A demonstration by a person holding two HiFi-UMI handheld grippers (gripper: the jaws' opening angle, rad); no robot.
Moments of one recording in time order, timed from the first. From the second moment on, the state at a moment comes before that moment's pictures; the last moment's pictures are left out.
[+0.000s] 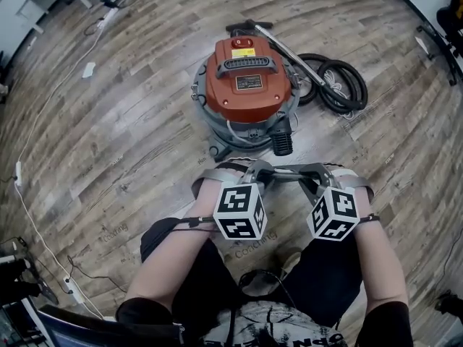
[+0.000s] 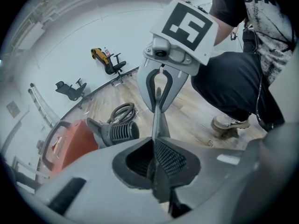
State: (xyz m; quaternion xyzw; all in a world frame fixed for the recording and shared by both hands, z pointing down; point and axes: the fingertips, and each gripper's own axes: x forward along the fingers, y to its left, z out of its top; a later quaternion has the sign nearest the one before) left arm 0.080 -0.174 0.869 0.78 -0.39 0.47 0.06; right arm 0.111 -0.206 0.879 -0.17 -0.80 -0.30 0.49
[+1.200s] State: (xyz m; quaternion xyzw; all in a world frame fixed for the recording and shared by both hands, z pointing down) left arm 0.041 -0.212 0.854 0.75 -0.46 0.48 0.08; right arm 0.068 -0.248 0.858 -0.08 -0.86 -0.27 0.43
